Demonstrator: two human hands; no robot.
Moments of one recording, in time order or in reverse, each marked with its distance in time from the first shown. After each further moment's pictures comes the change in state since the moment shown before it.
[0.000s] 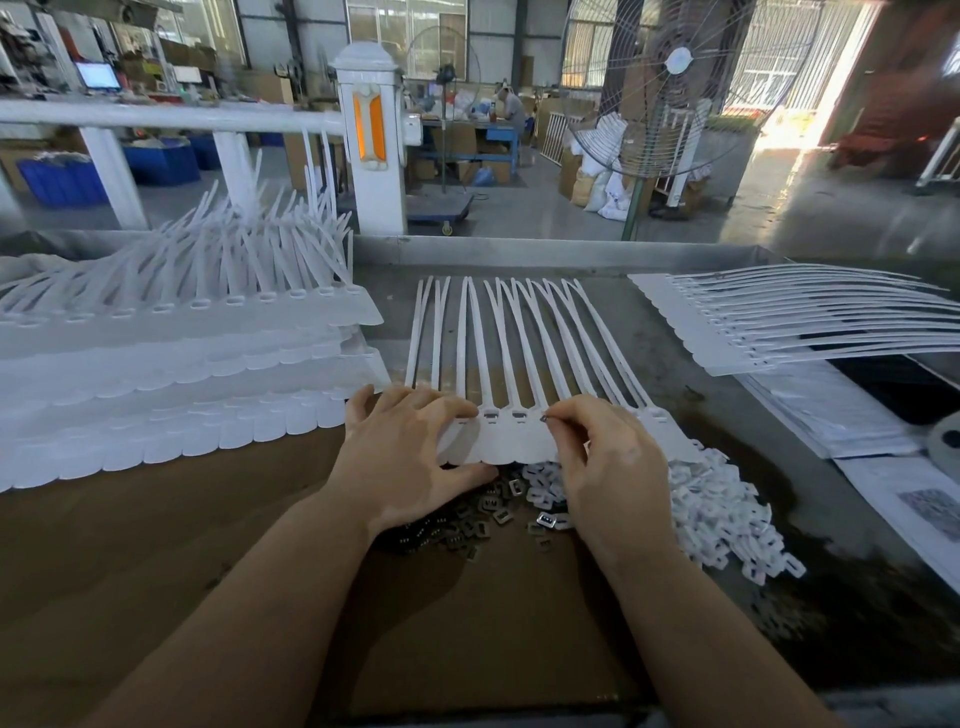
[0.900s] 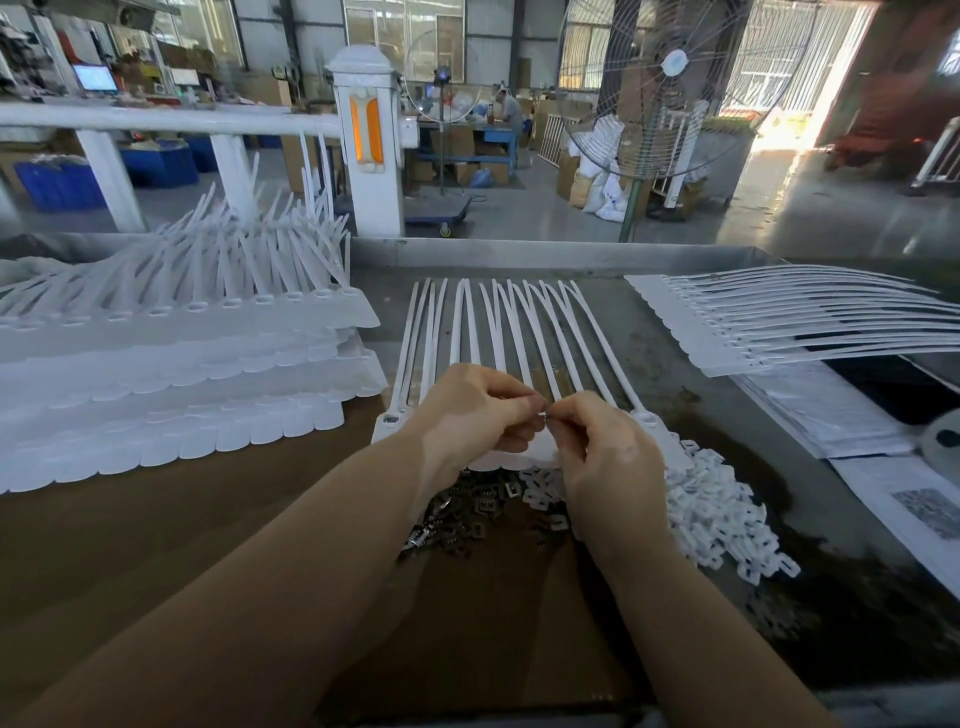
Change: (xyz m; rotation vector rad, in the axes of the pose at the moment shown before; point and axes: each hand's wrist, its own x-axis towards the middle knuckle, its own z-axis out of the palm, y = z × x) left_hand 0.031 0.059 -0.024 -1.095 -0.220 -0.306; right_hand 0.002 0.003 0.000 0.044 -0.013 0.041
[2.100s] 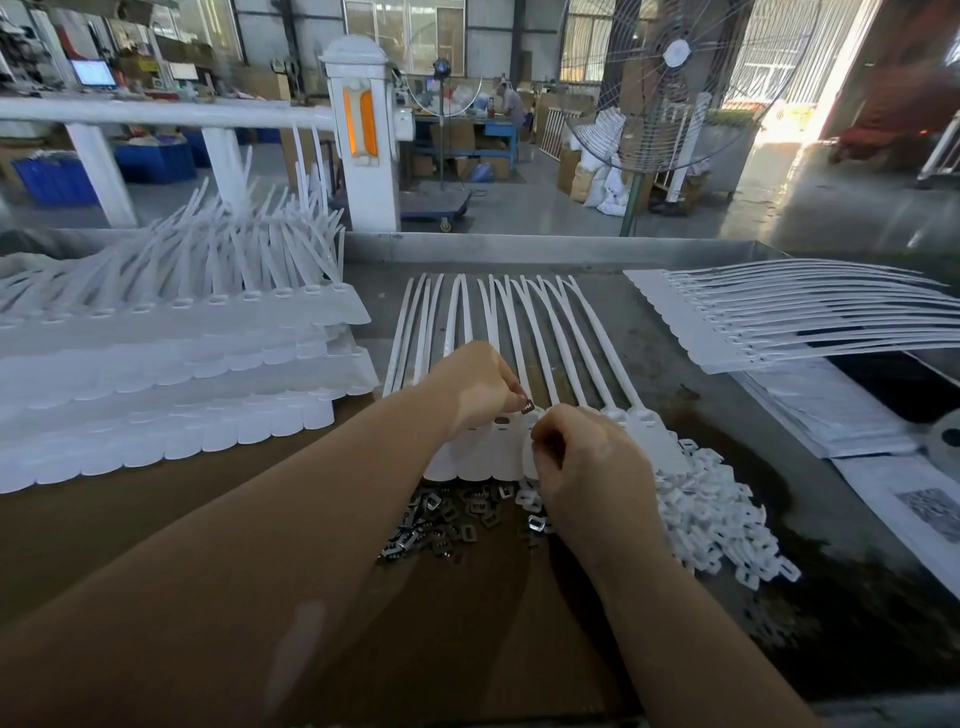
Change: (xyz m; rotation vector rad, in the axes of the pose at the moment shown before) left_hand 0.048 0.002 0.000 0.540 -0.003 -0.019; right_hand -0.002 -0.002 -0.002 -0.186 -0.132 -0.030
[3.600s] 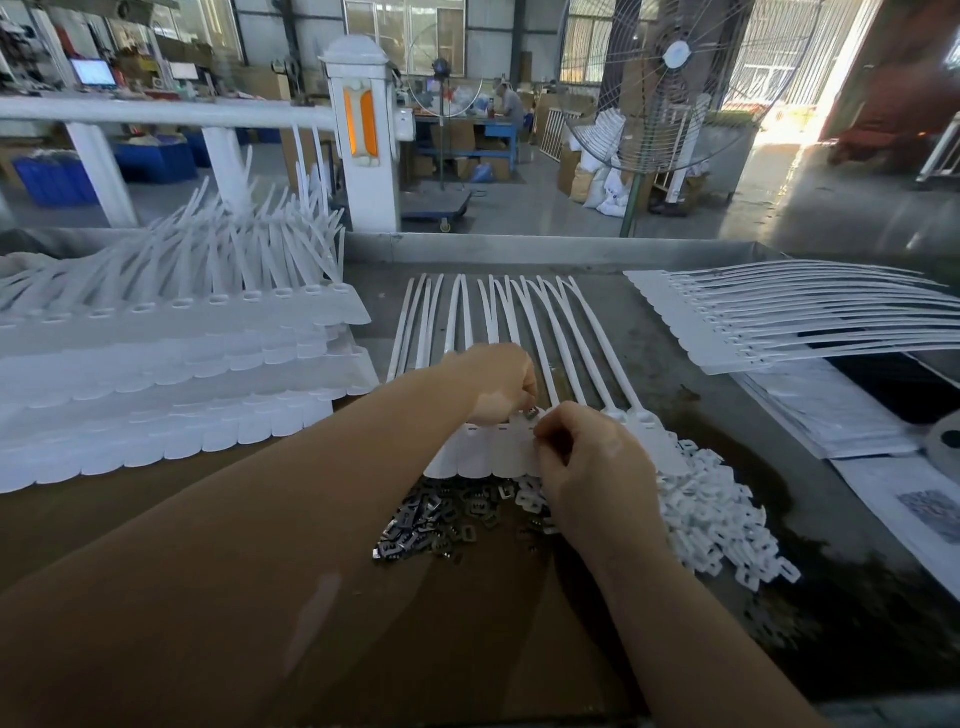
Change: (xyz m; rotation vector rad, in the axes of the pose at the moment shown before) left_hand 0.011 0.011 -0.003 0.519 -0.143 0.179; right_hand 0.003 0.000 0.000 0.028 -0.043 0.120
